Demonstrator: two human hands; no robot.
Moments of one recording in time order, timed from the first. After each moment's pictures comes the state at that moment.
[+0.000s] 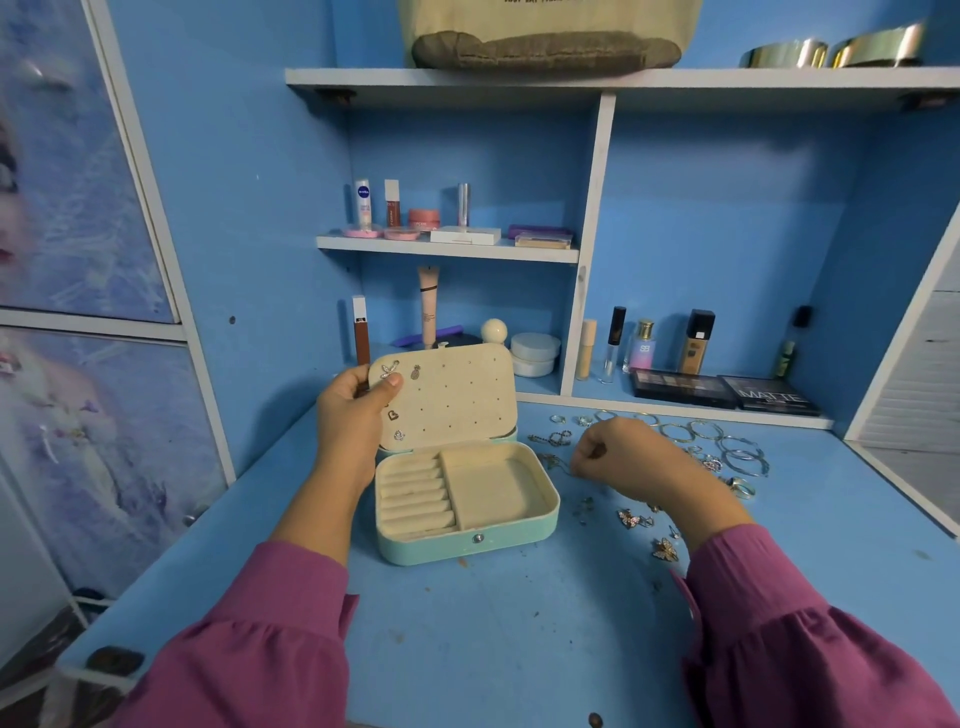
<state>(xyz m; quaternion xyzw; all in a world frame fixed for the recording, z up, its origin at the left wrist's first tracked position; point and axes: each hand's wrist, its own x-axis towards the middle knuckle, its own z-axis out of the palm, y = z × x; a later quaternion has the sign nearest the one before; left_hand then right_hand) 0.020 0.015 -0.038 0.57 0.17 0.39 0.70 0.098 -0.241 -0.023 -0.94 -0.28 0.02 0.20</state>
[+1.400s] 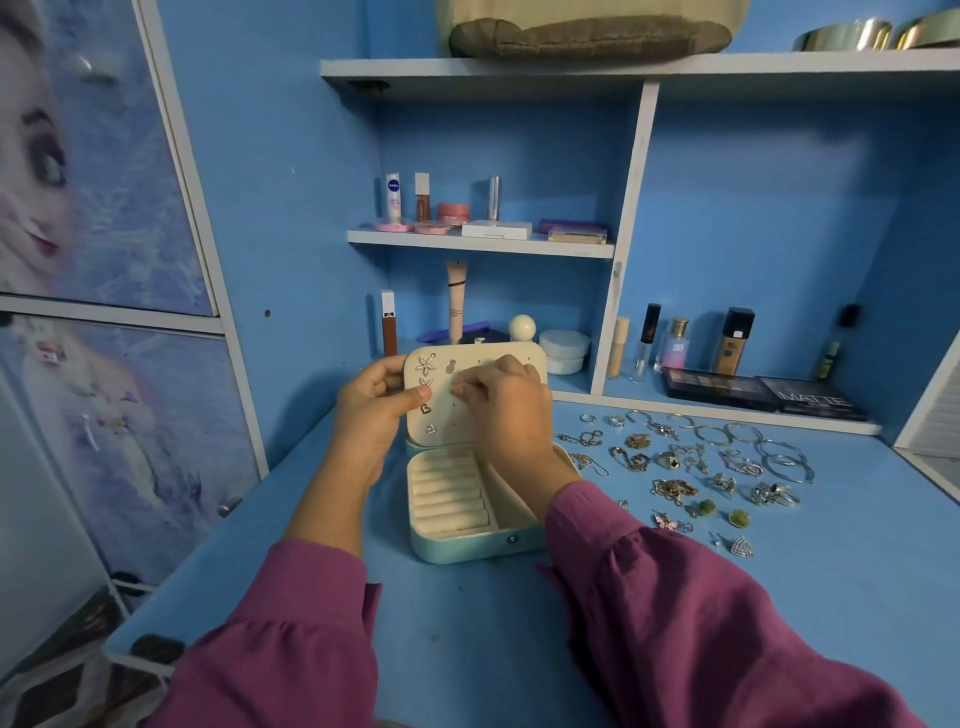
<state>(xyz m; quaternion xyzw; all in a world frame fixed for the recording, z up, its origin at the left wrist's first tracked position) 0.008 0.031 -0.035 0.64 0.10 0.35 0.68 0.075 -0.091 -0.031 -0.85 -0.30 -0.18 0.38</state>
